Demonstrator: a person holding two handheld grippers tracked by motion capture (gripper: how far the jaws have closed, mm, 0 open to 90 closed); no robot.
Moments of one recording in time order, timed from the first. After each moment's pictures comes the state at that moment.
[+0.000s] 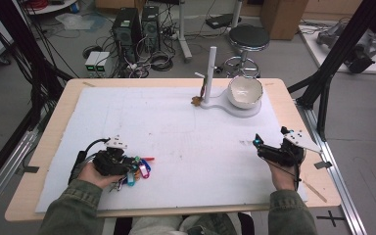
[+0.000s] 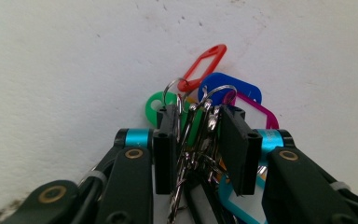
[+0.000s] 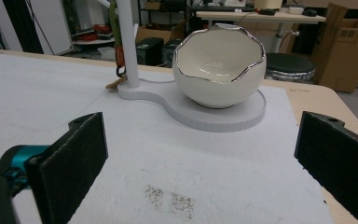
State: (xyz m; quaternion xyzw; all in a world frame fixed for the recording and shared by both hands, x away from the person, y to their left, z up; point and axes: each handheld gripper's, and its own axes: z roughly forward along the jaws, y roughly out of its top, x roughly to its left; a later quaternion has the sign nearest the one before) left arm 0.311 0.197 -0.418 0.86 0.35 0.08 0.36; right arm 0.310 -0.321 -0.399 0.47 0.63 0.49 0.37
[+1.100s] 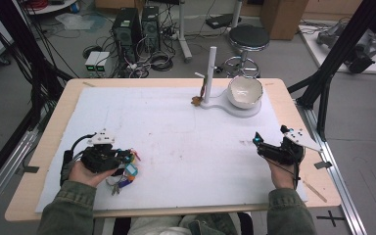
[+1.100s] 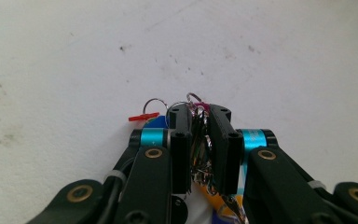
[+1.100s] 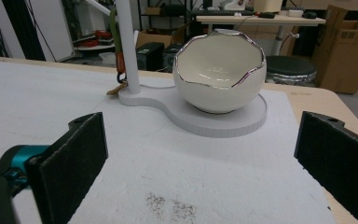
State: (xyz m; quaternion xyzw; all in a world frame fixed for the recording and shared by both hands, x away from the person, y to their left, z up) left arm 0.300 0.214 -0.384 0.82 0.37 0.11 0.42; right arm 0.314 -0.320 -0.398 0.47 0.63 0.50 0.36
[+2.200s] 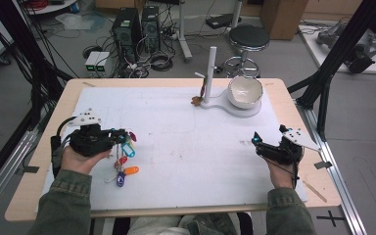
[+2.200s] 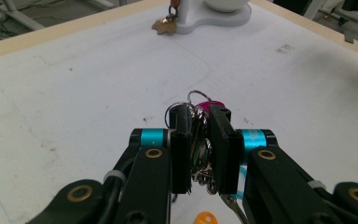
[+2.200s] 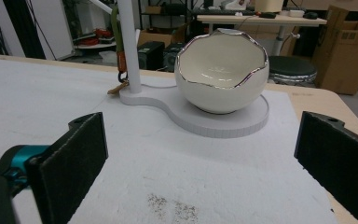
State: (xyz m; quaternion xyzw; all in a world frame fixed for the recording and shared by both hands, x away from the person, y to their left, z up) left arm 0.311 0.221 -0.328 0.78 0.37 0.15 0.48; right arm 0.315 -0.317 -0.398 0.47 0.63 0.50 0.37
